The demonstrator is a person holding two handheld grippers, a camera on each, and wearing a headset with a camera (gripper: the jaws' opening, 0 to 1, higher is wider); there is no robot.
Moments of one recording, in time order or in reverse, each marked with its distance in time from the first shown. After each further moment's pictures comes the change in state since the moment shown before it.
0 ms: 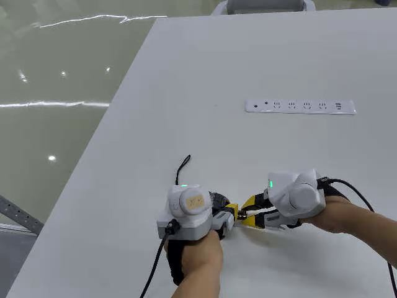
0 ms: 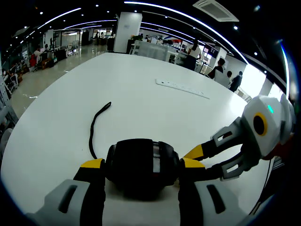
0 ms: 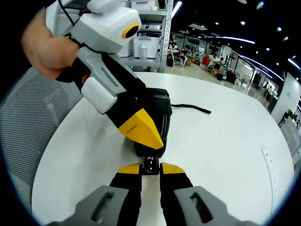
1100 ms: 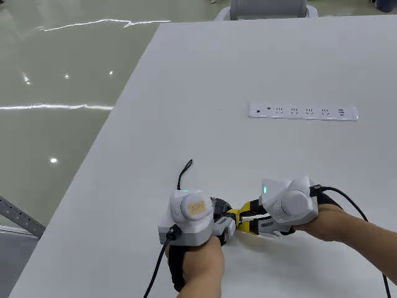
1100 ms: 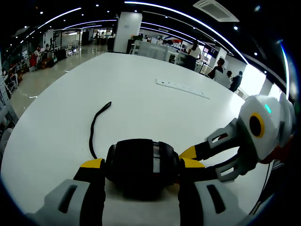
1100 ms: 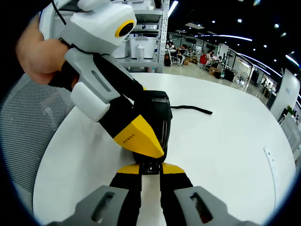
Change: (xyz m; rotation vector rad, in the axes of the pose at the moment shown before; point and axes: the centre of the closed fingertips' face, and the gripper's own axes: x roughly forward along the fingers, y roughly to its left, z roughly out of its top) left arm 0.000 0.000 -0.001 0.001 0.001 -0.001; right arm 0.012 0.001 0.005 0.033 -0.003 -0.013
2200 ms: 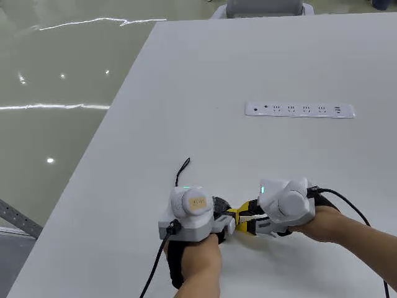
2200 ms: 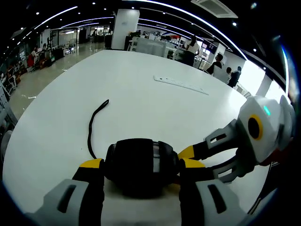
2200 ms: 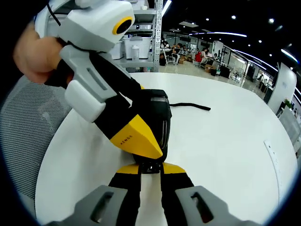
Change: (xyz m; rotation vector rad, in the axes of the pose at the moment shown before) left arm 0.001 -0.002 -0.001 0.025 0.038 -0.011; right arm 0.002 0.001 -0.003 0.048 0.000 -0.024
